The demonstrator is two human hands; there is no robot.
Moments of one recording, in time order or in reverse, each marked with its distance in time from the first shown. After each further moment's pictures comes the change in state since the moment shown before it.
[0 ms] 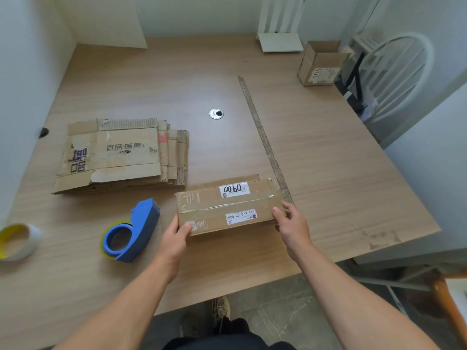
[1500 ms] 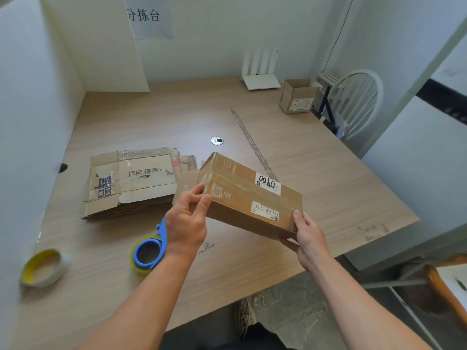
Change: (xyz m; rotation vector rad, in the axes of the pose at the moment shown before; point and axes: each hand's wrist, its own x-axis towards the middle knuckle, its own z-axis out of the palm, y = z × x) left_hand -0.058 0.085 -0.034 0.105 0.165 0.741; right_hand -0.092 -0.045 0.007 0.498 0.148 0.125
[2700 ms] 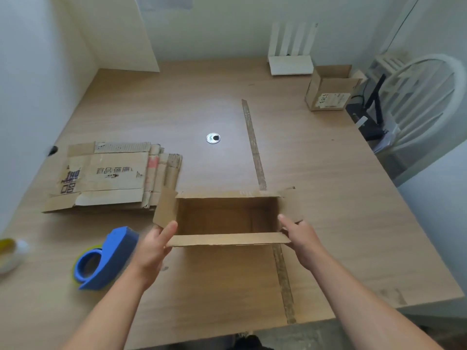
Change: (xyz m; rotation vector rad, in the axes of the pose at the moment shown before) left_hand 0.027 -0.048 0.095 -0.238 -0.039 -0.738; right_hand 0.198 -0.061 -0.033 -0.384 -0.336 0.127
